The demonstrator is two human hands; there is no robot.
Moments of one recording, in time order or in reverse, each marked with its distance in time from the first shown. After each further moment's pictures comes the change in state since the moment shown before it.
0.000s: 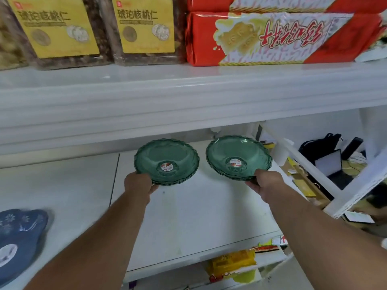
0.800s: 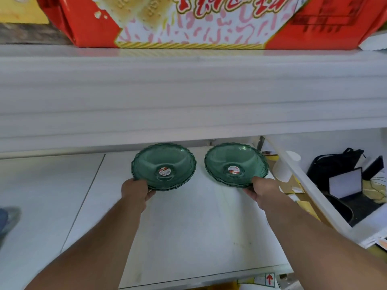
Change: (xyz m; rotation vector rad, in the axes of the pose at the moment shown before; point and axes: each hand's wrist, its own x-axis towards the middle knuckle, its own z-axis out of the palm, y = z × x) left_hand 0.032 -0.046 0.078 -0.065 0.089 0.000; right_hand 0.108 -0.024 -0.012 -0.051 -0.081 0.016
